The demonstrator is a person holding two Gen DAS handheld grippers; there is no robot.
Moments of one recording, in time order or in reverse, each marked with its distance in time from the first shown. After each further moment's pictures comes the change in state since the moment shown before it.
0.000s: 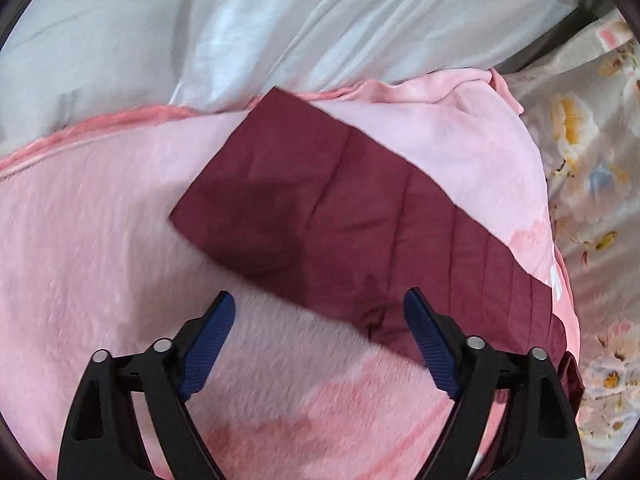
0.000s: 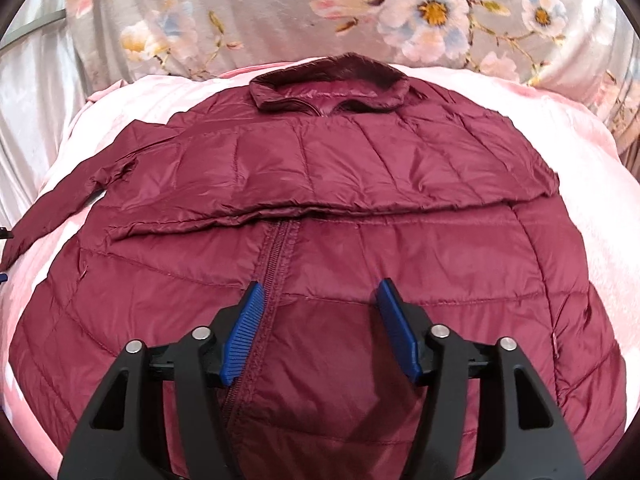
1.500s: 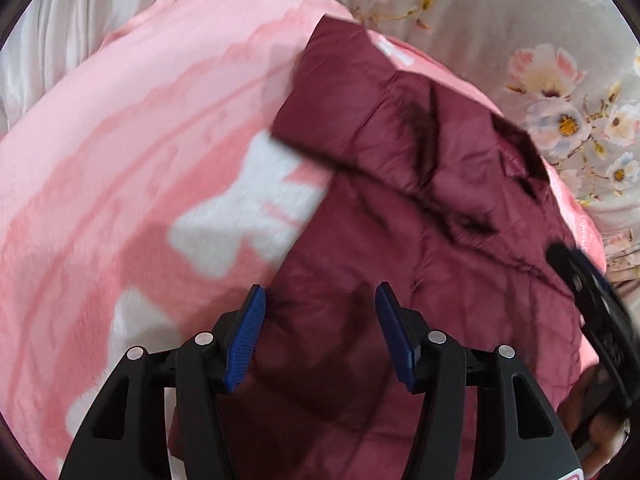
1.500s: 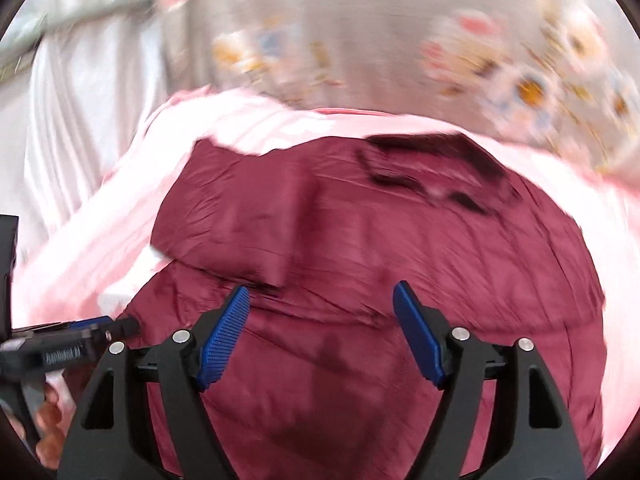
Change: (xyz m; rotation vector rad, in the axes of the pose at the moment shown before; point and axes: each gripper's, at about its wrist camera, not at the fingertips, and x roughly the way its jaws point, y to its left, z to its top) left arm -0.042 -0.120 -0.215 0.617 0.190 -0.206; right arm -0.018 0.103 0.055 -0.296 -0.079 0.178
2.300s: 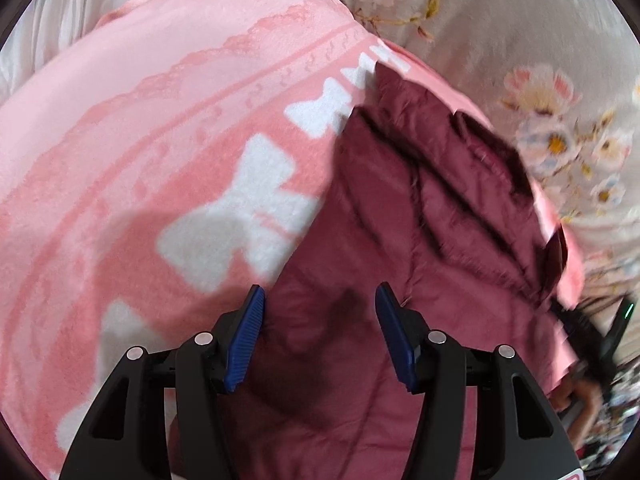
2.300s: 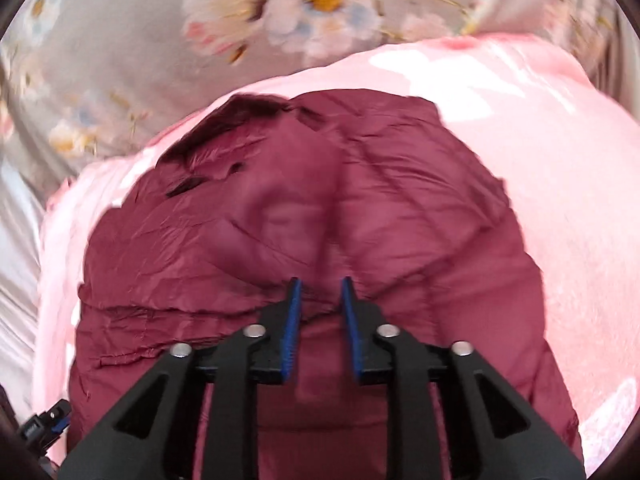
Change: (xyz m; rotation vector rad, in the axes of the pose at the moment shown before) left arm -0.008 0.008 0.018 -0.085 0.018 -0.114; right arm -0.014 -0.216 -0.061 0.640 0.026 -0.162
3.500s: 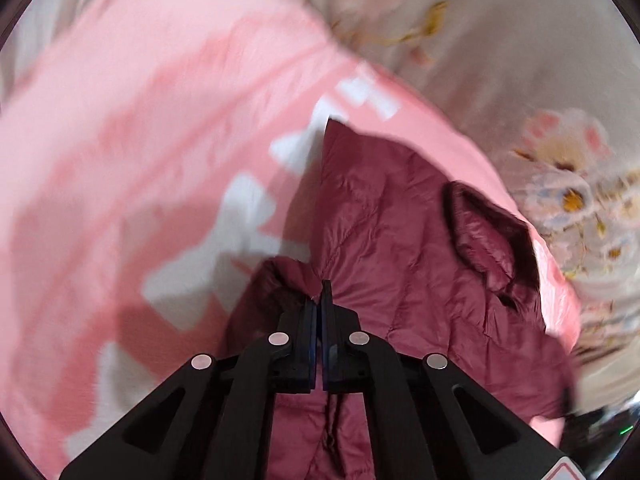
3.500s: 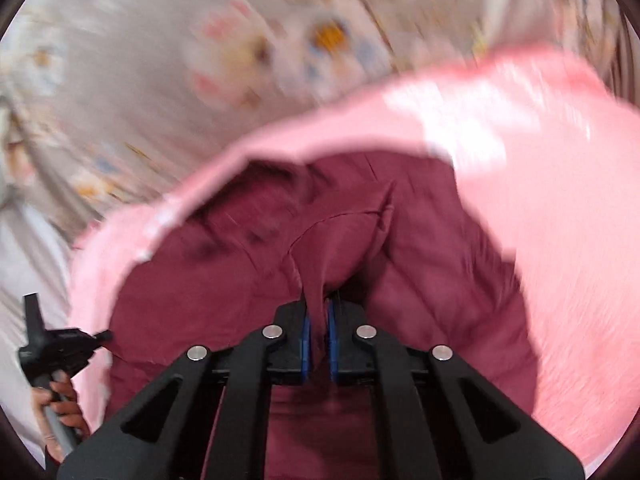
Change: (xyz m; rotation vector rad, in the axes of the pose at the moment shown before) left arm 0.073 -0.080 0.127 0.013 -0.040 0.024; right arm -0.025 0.009 0.063 -0.052 -0.136 0.122
